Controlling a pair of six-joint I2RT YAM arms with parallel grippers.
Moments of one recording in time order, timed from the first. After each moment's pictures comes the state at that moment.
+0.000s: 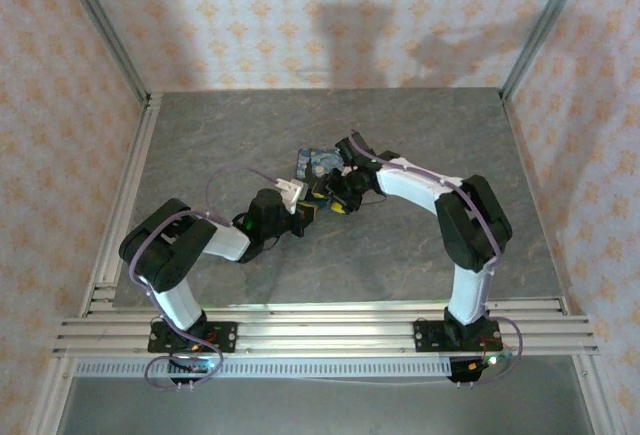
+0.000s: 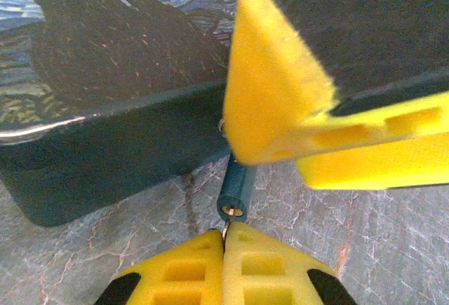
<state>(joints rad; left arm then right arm) -0.55 1.73 0.52 0.72 0.21 -0.30 0.59 1.86 1.29 -0.52 -0.39 1.05</state>
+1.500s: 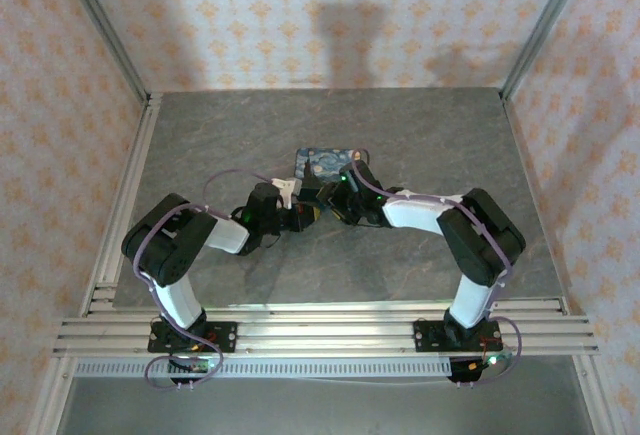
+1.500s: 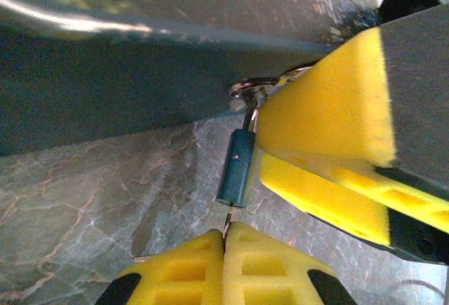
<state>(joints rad) -0.49 1.76 0.56 0.64 0.42 -0.63 0.66 1.76 0.94 0.00 -0.18 1.24</state>
